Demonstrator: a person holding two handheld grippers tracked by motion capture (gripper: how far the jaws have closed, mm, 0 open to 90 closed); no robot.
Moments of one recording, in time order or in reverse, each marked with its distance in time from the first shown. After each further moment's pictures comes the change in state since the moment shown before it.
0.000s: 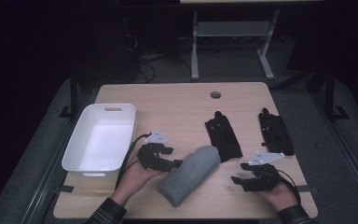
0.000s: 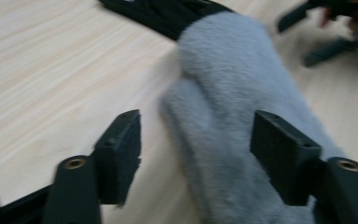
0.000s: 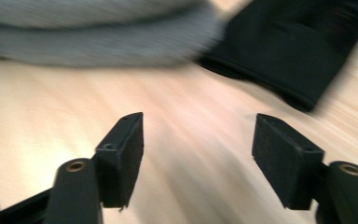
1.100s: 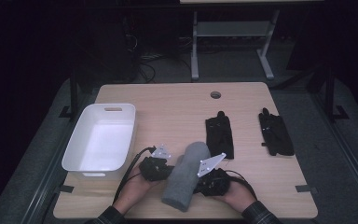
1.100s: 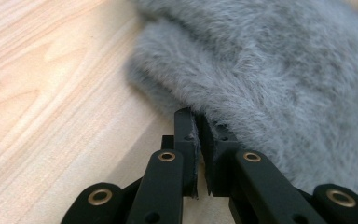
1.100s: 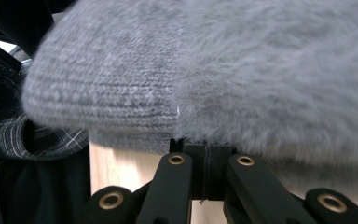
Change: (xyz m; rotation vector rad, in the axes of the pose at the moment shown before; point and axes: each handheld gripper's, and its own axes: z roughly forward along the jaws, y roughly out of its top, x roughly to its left) left arm -0.004 -0.035 0.022 0.118 0.044 0.058; right arm 0.091 0.064 0.076 0.090 0.404 -0.276
